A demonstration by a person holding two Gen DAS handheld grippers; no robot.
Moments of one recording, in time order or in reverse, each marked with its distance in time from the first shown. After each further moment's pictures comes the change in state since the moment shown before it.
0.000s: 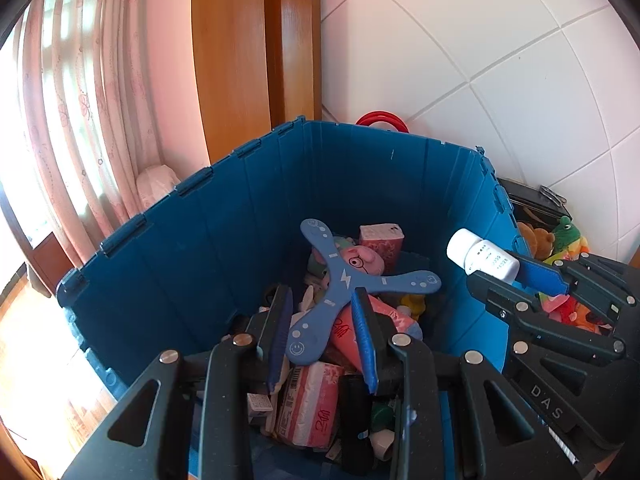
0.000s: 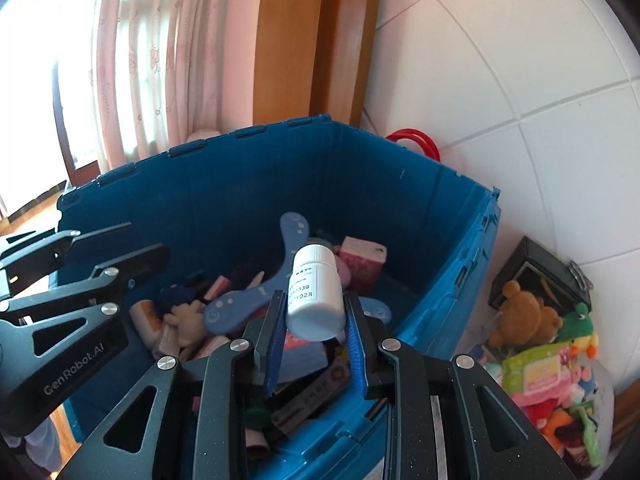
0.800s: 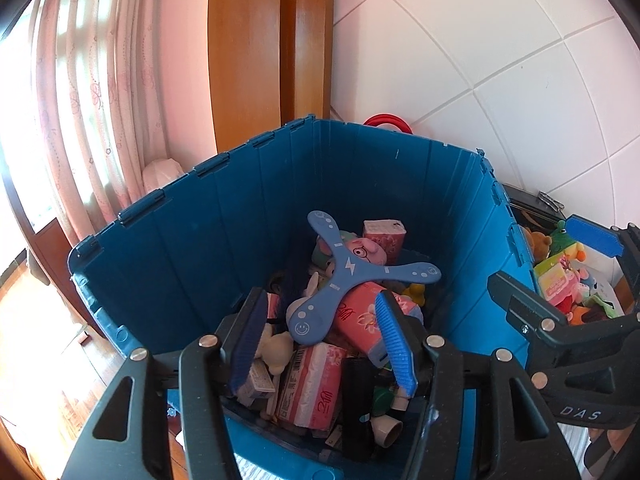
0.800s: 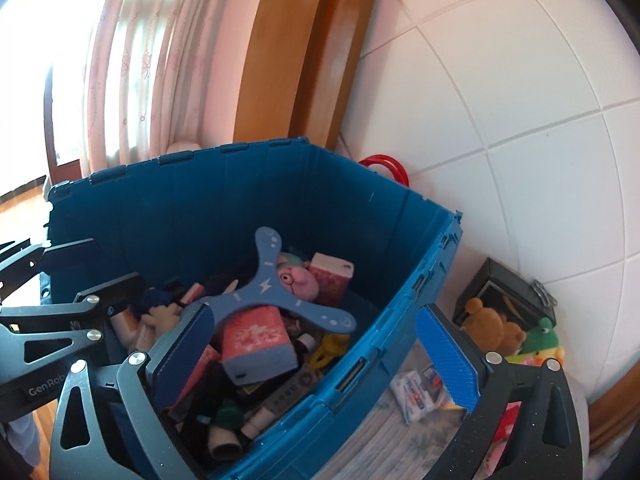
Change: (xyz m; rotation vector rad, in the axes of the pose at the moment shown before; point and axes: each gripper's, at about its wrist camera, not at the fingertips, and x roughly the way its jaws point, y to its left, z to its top) left arm -0.024 0.013 -0.027 -0.033 -0.027 -0.002; right arm -0.034 0.010 -0.010 -0.052 -0.080 -0.126
